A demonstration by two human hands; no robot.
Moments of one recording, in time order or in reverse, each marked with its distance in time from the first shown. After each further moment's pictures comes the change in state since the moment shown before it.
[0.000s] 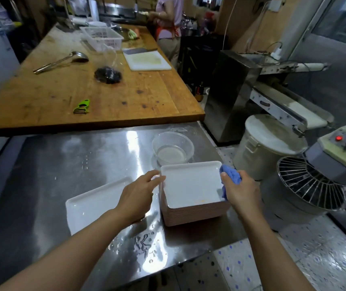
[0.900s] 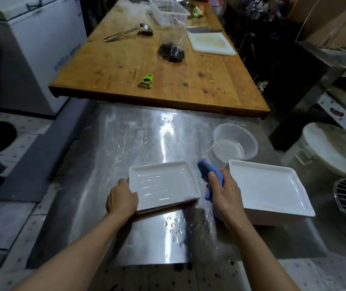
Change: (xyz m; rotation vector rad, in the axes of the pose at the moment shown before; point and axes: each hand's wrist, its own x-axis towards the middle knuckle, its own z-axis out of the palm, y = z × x) left_hand -0.117 -0.124 -0.019 -0.144 -0.023 -1.108; right_hand -0.086 -0.053 0.149 0.173 -0.457 -0.304
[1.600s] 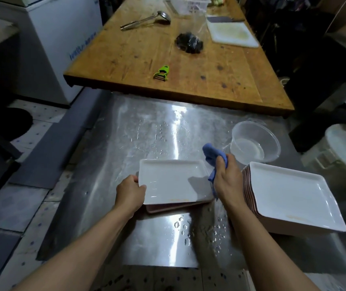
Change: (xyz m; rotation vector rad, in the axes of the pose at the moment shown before) left_hand 0.018 -0.011 0.001 -0.372 -0.033 -0.090; right_hand 0.044 -0.010 0.043 0.015 0.072 -0.060
